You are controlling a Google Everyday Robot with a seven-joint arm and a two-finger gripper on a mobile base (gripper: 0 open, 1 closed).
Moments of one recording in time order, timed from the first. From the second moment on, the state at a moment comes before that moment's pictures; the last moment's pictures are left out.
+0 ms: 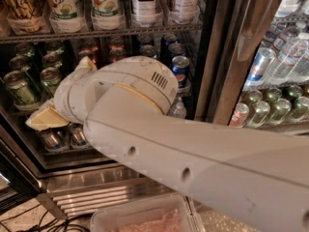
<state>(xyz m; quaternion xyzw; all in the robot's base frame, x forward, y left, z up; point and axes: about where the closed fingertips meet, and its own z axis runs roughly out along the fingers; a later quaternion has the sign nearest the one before) 0.493 0.192 0.944 -0.46 0.69 0.12 0.54</state>
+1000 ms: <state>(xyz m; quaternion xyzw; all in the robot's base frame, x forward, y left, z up) 0.481 0.183 1.002 -0.41 0.67 0.09 0.61</state>
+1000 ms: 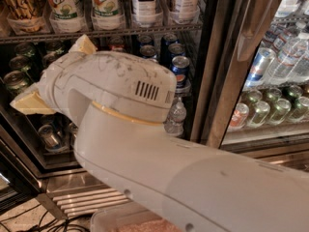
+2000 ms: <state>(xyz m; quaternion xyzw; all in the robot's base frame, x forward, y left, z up) 0.518 0.198 1.057 -0.29 0.68 0.20 0.64</state>
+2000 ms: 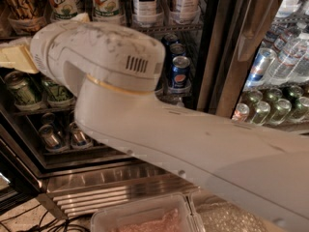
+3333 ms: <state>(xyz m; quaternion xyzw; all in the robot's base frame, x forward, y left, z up) 0.528 0.257 1.058 -0.29 0.63 0.28 0.66</state>
